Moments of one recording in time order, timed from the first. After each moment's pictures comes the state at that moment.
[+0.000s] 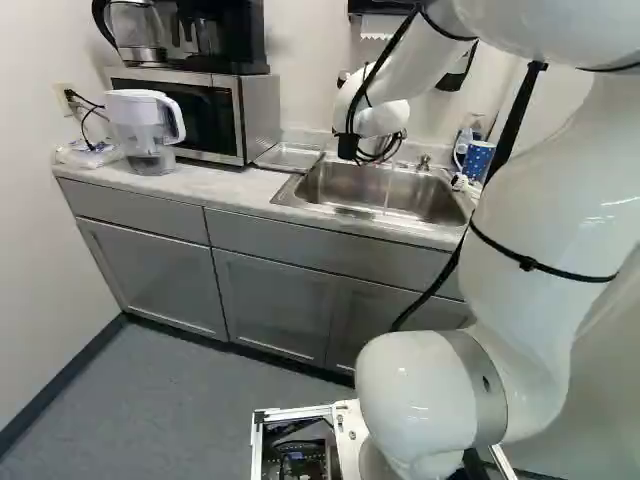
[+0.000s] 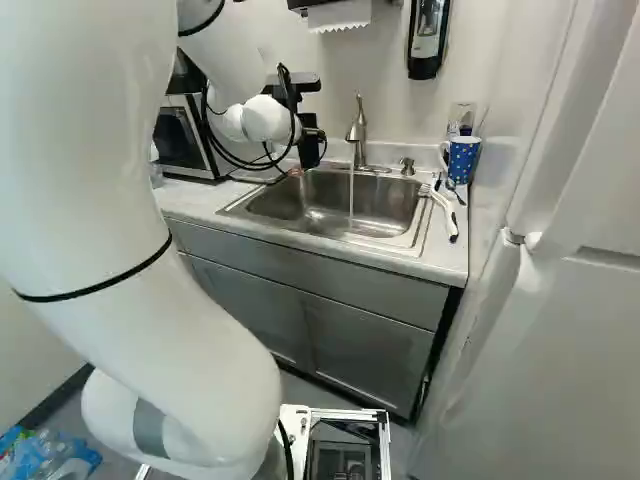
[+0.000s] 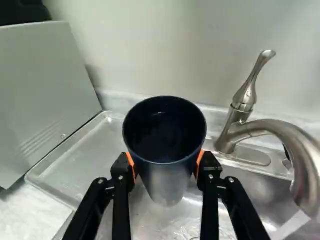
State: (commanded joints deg) arm -2.5 -3.9 -55.1 0.0 20.5 0.0
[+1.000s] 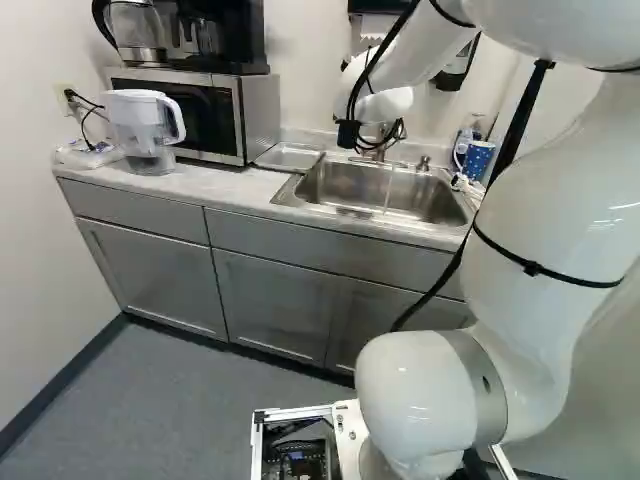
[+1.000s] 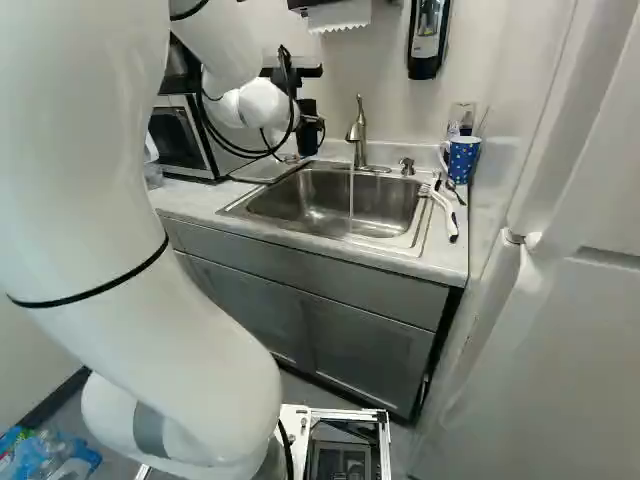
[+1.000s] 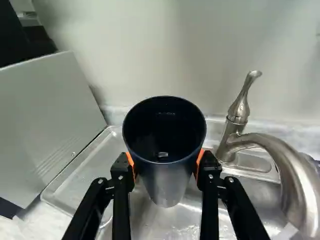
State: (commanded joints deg) arm -2.5 -2.6 -57.1 0.0 19.0 6.7
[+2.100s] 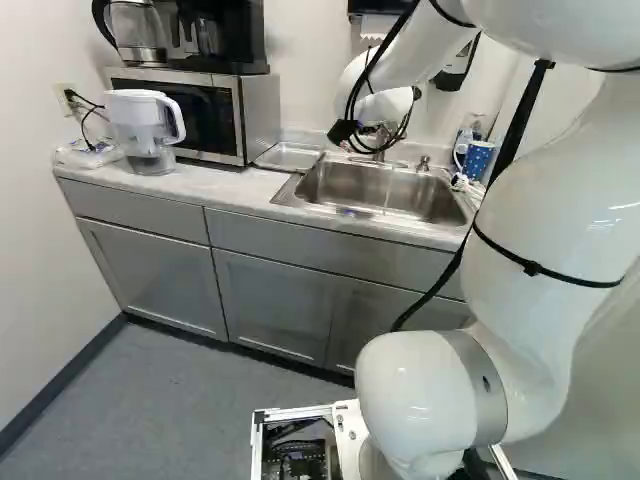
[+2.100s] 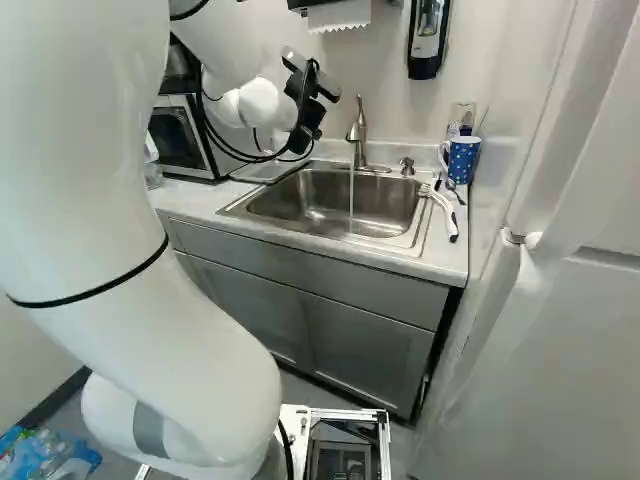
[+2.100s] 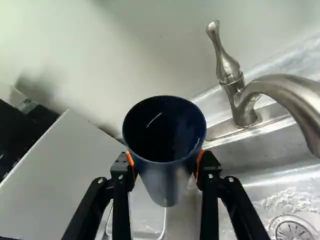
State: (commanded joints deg) arm -2.5 -2.6 -57.1 0.0 19.0 39.8
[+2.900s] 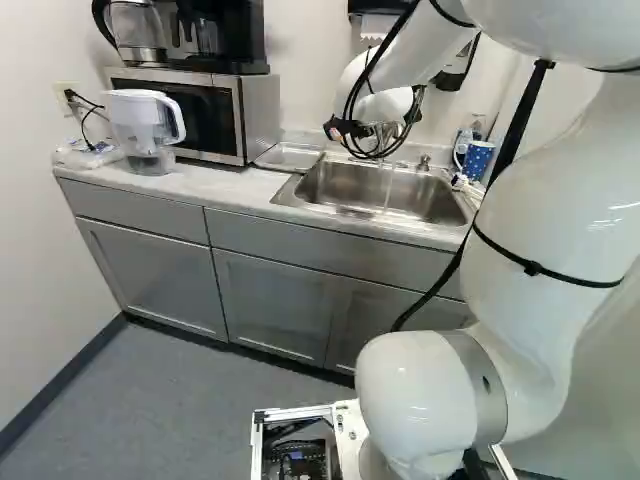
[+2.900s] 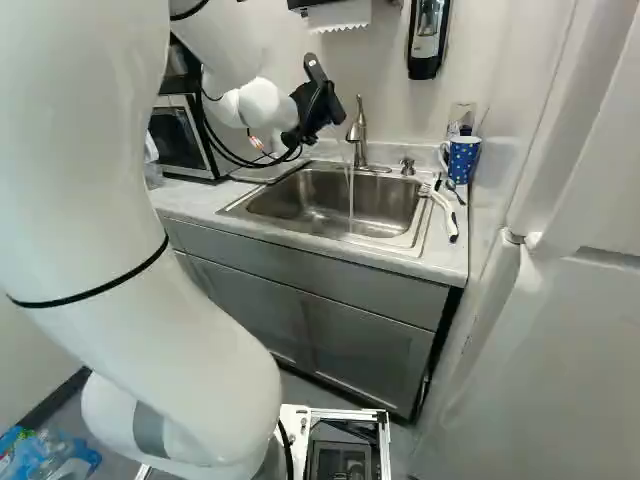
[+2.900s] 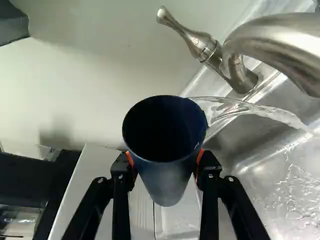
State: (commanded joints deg) arm -2.5 -2.6 -57.1 0.0 19.0 63.9
